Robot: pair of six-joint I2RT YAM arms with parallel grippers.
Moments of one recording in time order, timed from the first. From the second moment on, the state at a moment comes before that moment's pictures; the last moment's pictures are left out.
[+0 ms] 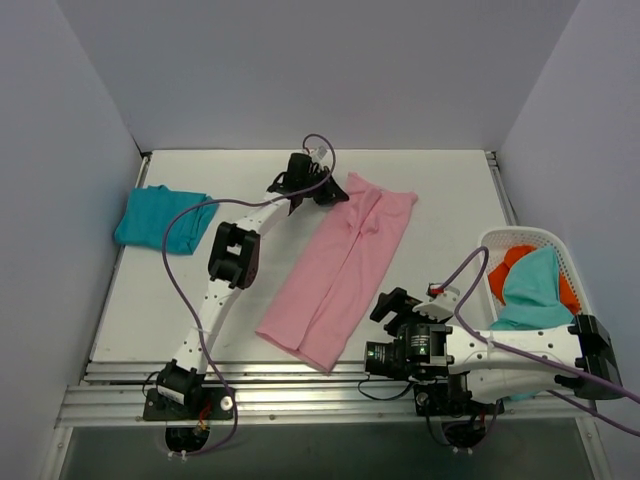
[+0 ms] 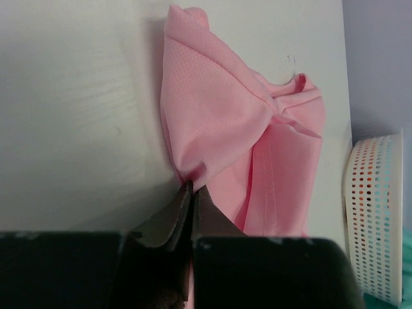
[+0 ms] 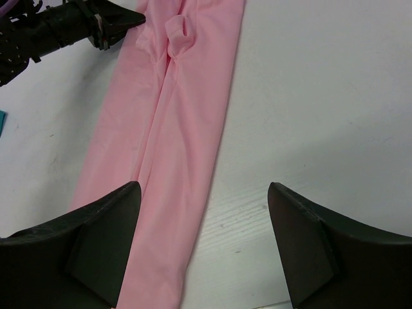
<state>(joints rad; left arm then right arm) -0.44 2.85 2.48 -0.14 0.55 -0.72 1.44 1.06 0.72 -1.22 1.22 2.00</state>
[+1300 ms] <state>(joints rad) -0.14 2.62 2.11 0.10 0.44 -0.85 1.36 1.28 0.80 -1.18 1.32 1.94</state>
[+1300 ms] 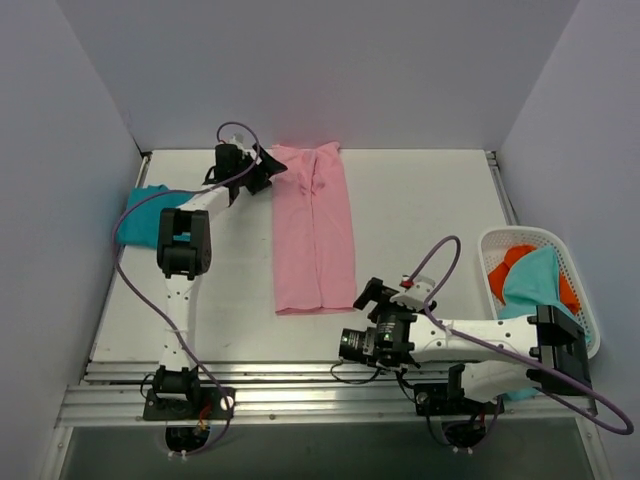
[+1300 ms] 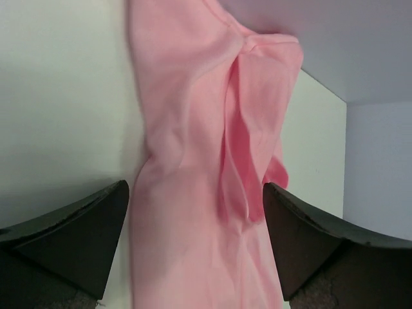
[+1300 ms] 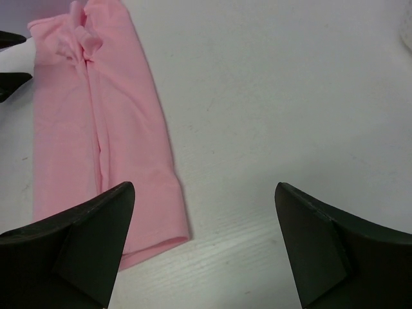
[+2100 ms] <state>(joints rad) -0.45 1.07 0.52 -0.15 -0.10 -0.73 0.81 1.26 0.45 0.00 0.49 0.83</state>
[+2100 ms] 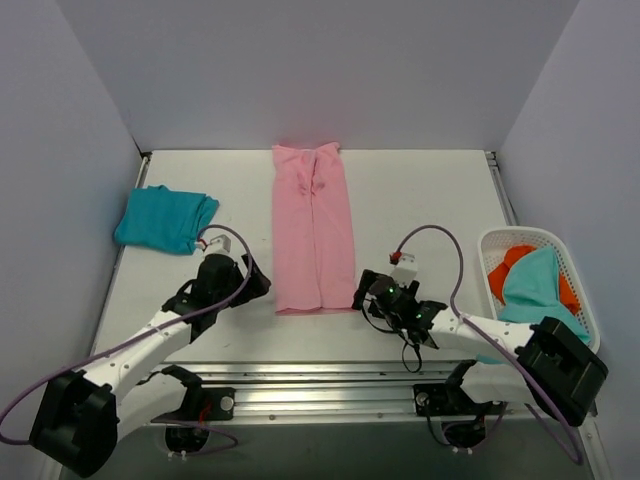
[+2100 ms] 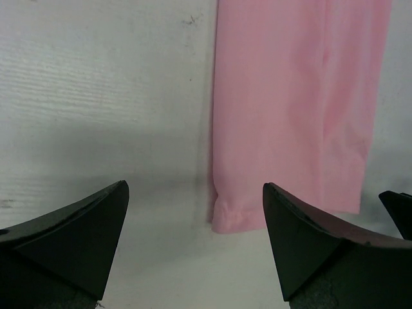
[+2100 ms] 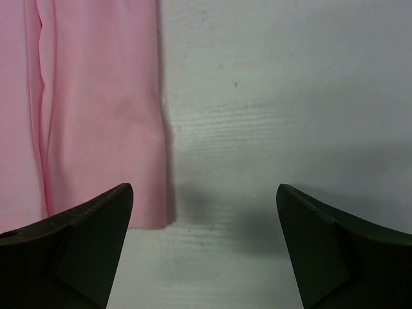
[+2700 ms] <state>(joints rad) -0.60 1.27 0.41 0.18 -0.16 -0.92 0.91 1.41 0.39 0.35 0.43 0.98</state>
